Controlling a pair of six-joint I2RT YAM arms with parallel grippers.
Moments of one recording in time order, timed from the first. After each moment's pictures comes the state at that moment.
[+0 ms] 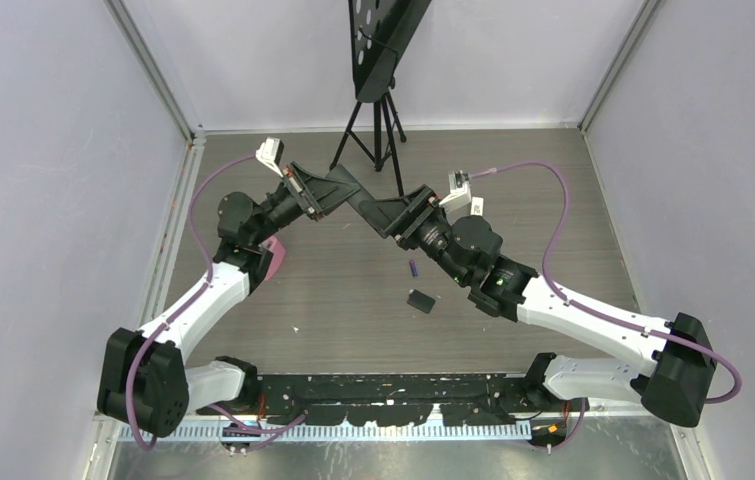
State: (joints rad) left arm -0.33 1.19 0.73 0.79 0.66 -1.36; right arm 0.94 1.15 0.86 0.34 0.25 1.10
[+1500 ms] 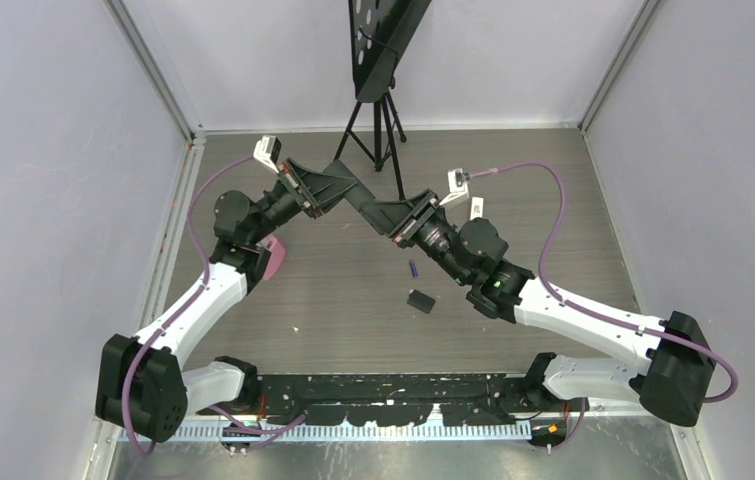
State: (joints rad) left arm -0.32 1.16 0.75 0.76 0.64 -1.47; right arm 0.93 1.16 0.83 0.50 0.18 1.06
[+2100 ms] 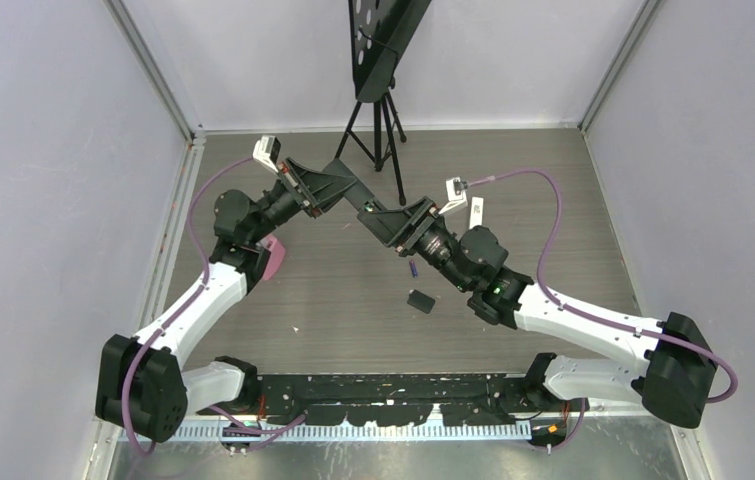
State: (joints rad) left arm -0.33 1.16 0.76 0.75 0.63 -1.49; right arm 0.93 1.14 0.75 0.57 0.15 1.05
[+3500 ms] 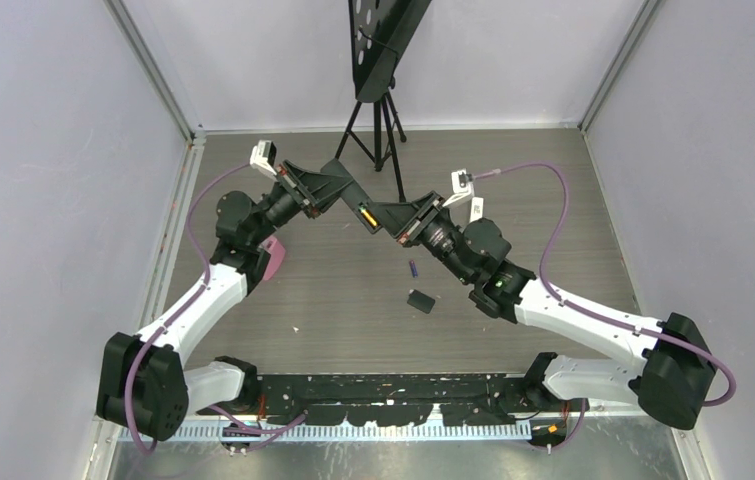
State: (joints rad) left arm -0.32 1.17 0.73 0.74 0.57 -1.48; right arm 0.89 1.15 0.76 0.55 0.14 0.99
